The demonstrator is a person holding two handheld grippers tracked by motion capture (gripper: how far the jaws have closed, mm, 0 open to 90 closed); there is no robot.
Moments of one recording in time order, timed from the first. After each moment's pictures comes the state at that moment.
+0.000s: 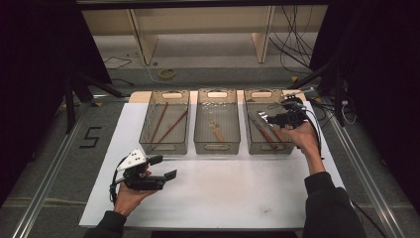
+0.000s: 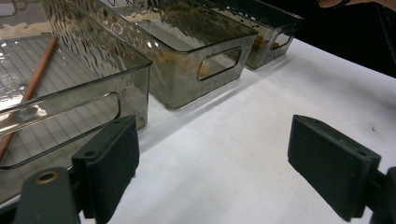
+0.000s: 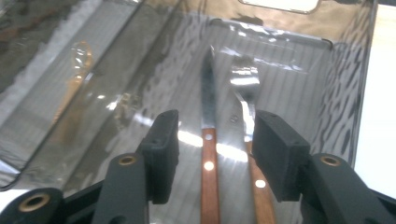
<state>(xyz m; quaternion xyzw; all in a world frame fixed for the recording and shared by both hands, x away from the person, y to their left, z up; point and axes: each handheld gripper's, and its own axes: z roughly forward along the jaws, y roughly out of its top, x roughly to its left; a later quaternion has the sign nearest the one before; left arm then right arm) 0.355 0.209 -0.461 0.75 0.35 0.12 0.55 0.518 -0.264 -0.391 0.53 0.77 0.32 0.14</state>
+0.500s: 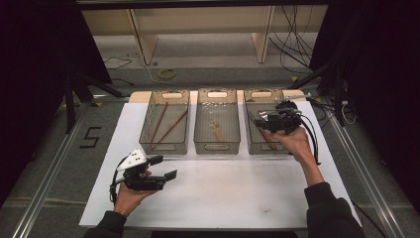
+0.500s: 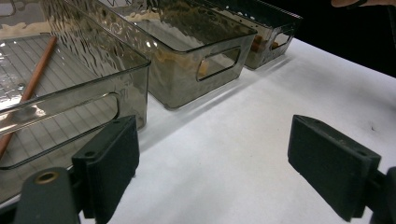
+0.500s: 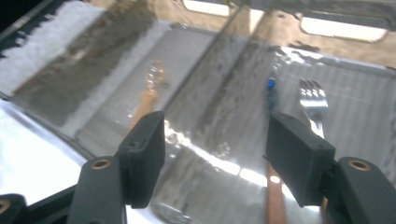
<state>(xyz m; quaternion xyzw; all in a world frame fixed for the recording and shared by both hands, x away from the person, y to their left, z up) 0.355 0.209 -0.461 0.75 0.35 0.12 0.55 0.485 -0.236 -0.380 0.48 0.77 0.40 0.13</state>
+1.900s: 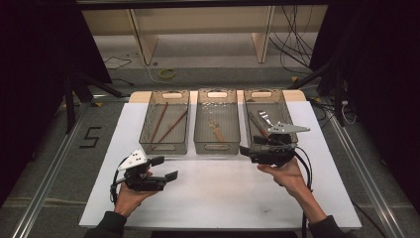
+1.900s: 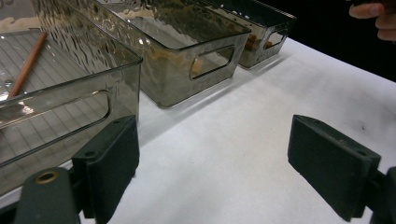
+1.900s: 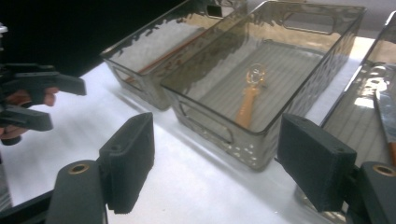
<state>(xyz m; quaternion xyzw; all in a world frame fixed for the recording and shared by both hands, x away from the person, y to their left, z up) 0.354 0.208 -0.461 0.75 0.35 0.11 0.55 0.388 -0.203 -0.389 0.39 0.77 0.49 0.11</state>
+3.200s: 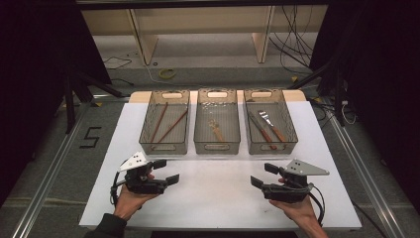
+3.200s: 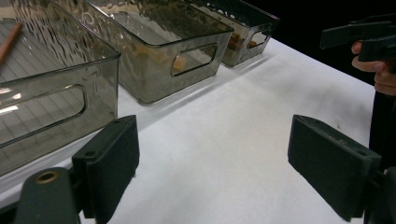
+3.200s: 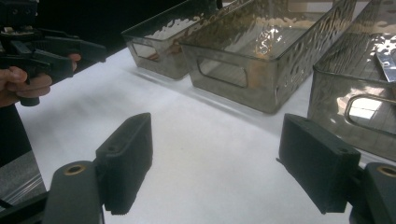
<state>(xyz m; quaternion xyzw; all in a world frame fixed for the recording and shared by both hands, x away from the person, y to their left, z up) 0.348 0.204 -0.459 0.75 0.35 0.08 0.56 0.315 -0.234 -0.438 0.38 0.75 0.53 0.13</state>
